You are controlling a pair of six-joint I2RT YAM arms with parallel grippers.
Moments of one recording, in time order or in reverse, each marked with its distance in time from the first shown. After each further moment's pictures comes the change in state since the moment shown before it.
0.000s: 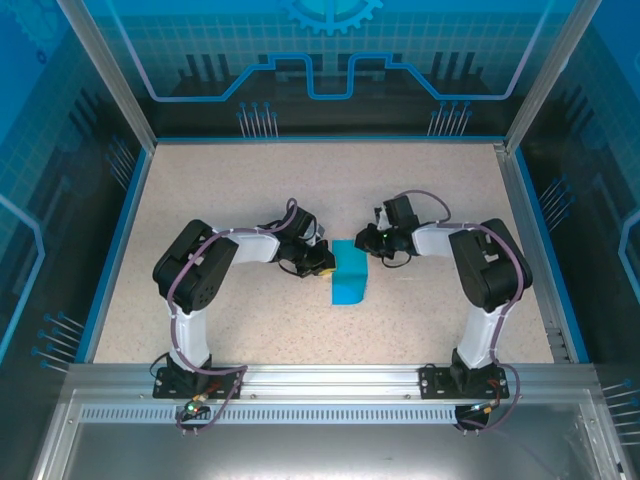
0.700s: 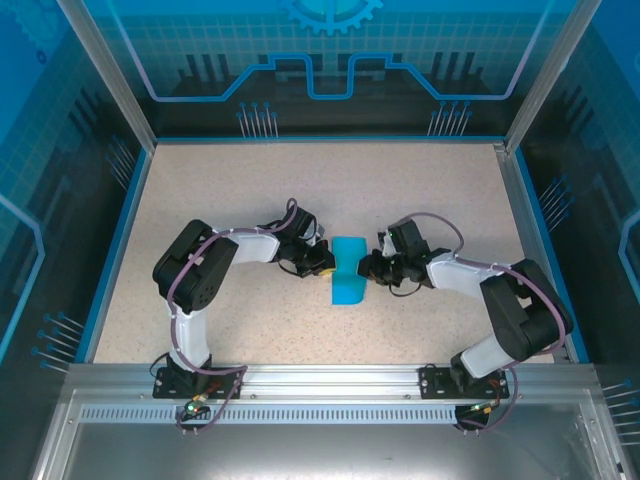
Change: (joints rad) left arm 0.000 0.000 0.000 0.001 0.000 0.000; right arm 0.109 -0.340 -0.303 -0.059 -0.060 0.101
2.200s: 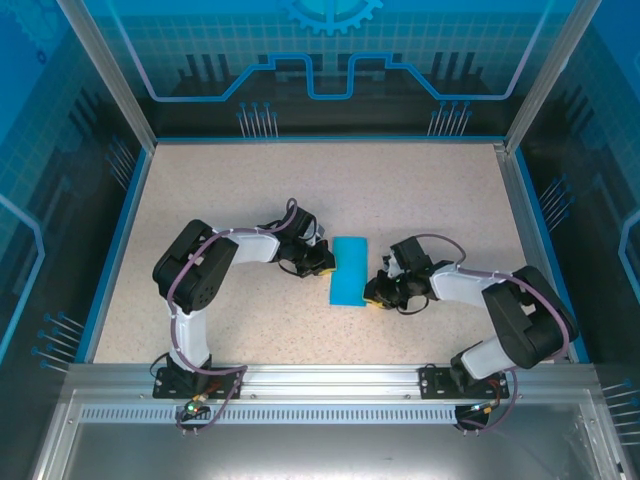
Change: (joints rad) left arm 0.000 0.000 -0.001 0.001 0.000 0.000; right arm 0.014 -0.053 -0.090 -0.116 -0.052 0.041
